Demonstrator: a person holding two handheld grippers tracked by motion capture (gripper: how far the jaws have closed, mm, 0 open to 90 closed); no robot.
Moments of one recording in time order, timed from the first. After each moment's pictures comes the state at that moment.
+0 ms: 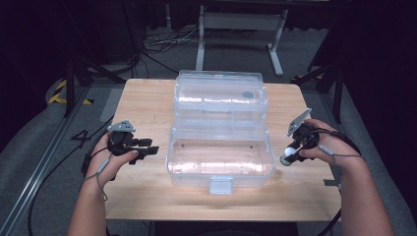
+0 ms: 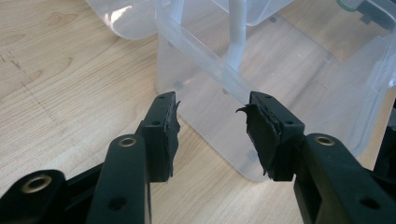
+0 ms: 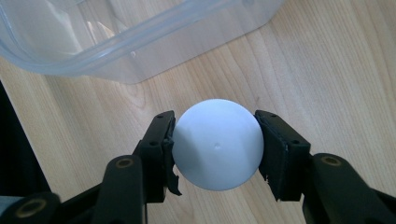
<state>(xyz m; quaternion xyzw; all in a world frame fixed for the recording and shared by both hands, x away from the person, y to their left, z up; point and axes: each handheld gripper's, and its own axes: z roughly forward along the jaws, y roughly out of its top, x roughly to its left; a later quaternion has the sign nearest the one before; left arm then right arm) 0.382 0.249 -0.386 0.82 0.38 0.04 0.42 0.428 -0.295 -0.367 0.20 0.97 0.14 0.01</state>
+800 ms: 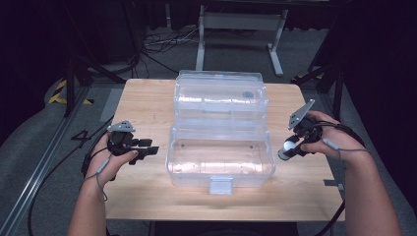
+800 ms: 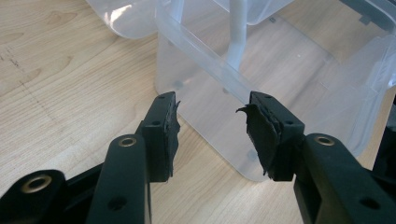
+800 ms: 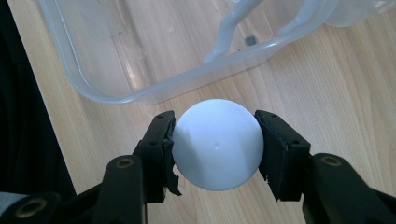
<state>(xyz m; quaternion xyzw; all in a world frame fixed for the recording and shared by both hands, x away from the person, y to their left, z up) 0.382 0.249 -0.387 0.82 0.38 0.04 0.42 0.424 -0.284 -0.331 0.18 0.97 0.17 0.02</state>
